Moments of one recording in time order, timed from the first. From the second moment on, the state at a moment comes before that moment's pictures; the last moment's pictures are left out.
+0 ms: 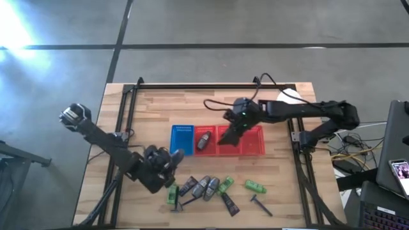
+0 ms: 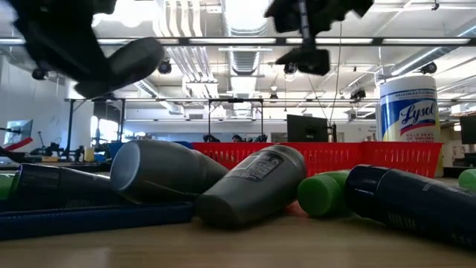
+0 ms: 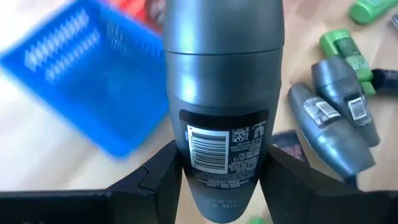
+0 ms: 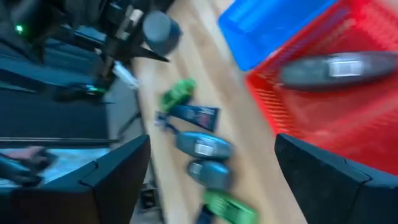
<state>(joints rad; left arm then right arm) -0.61 1.36 0.92 -0.66 -0.62 -1.10 -0.12 1.46 1.14 -0.36 -0.46 0.78</state>
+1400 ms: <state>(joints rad) -0.22 1.49 1.05 -0.28 -0.48 -0.31 -0.10 1.66 1.31 -0.36 -0.42 0.85</state>
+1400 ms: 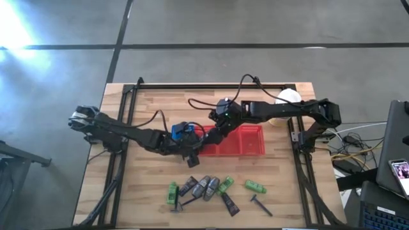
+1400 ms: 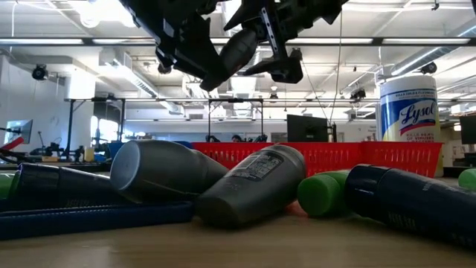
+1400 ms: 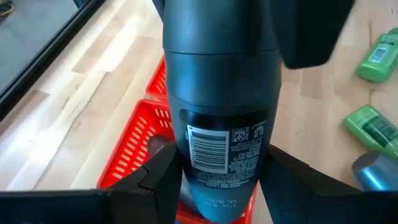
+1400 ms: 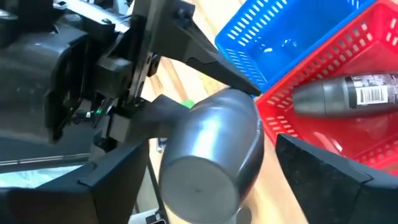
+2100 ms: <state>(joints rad) -0.23 1.49 1.05 -0.32 -0.49 -0.36 -0.13 1.69 1.31 -0.37 -0.39 0.79</state>
